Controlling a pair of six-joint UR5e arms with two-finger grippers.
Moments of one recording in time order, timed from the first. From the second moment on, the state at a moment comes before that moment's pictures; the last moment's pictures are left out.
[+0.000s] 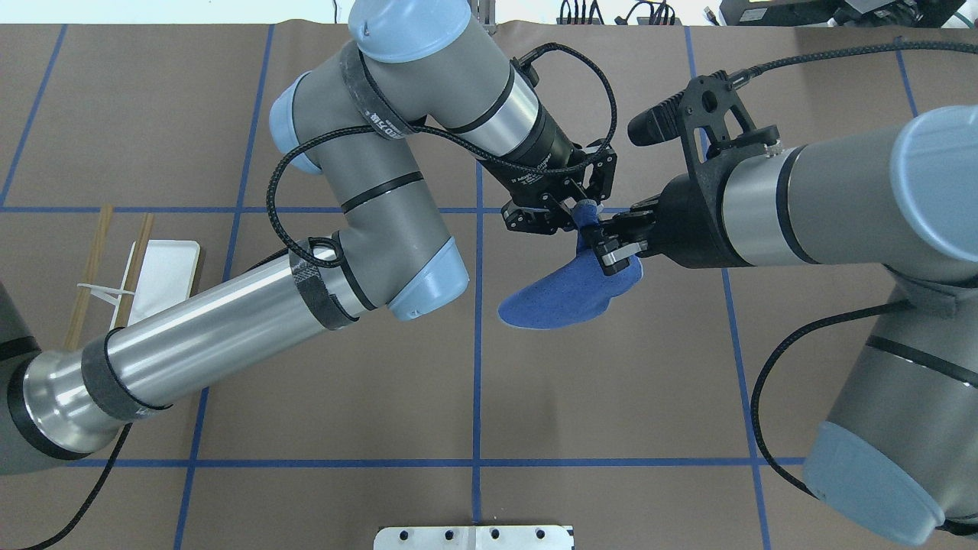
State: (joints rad) left arm -0.66 -2.59 -1.39 -2.09 -2.34 -1.81; right arm 0.63 -1.18 2.26 -1.39 1.86 0.71
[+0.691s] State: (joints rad) left arm -0.66 -2.59 -1.39 -2.09 -2.33 -1.84; right arm 0.63 -1.25 2.31 -1.39 1.86 0.71
